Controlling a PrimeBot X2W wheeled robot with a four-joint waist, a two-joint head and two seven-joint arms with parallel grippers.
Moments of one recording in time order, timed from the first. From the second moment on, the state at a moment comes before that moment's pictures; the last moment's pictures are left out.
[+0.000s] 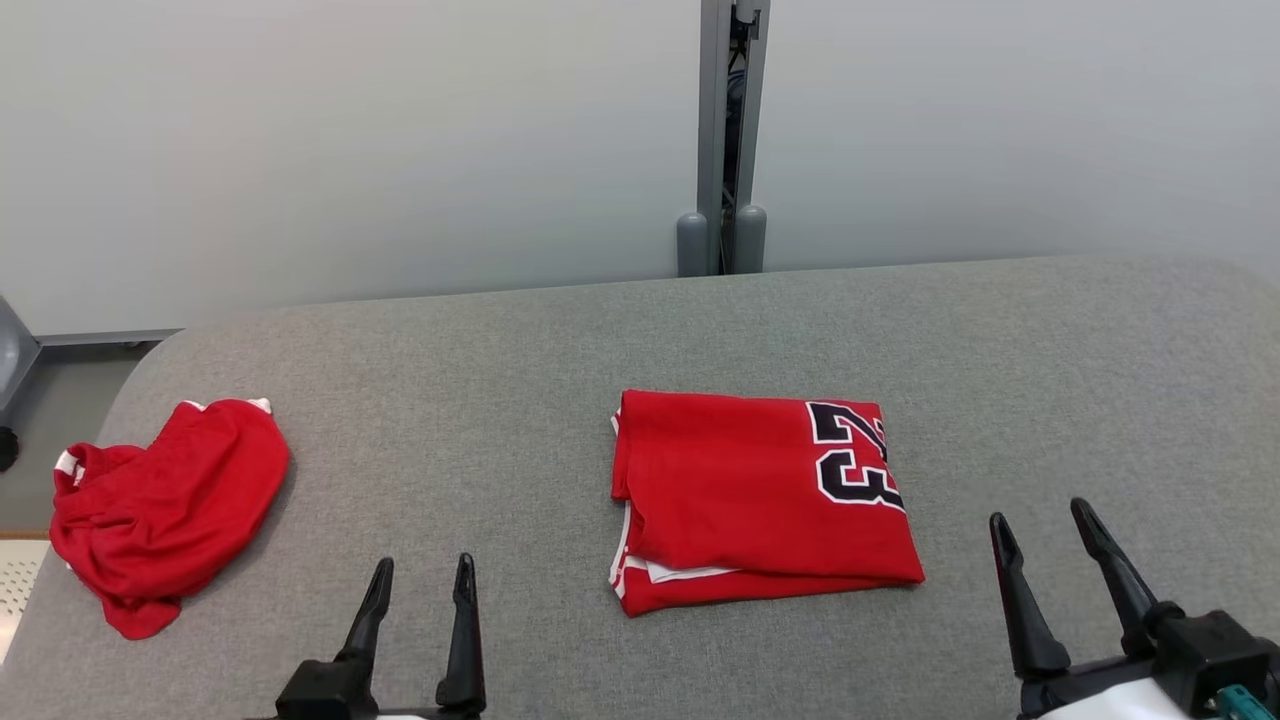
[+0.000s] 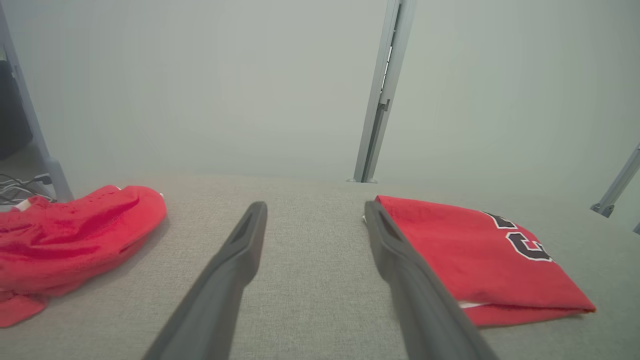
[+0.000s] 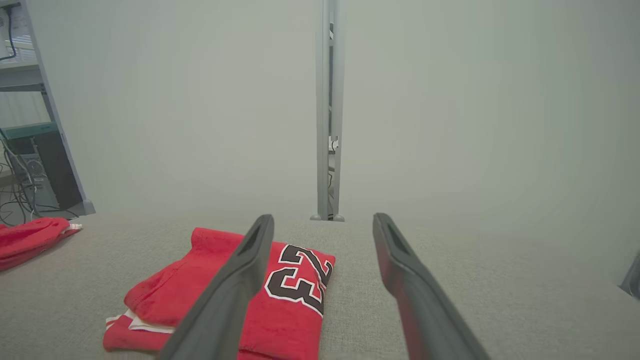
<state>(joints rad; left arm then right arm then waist) 0.09 0.05 -0.25 0.15 -0.29 0.15 -0.26 0.06 -0.08 0.05 0.09 0.12 0.13 -0.26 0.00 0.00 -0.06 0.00</state>
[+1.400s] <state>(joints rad) 0.09 0.05 -0.29 0.11 -0.23 0.12 -0.26 -0.28 -0.20 0.27 0.64 0.82 0.13 -0.20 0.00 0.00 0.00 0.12</state>
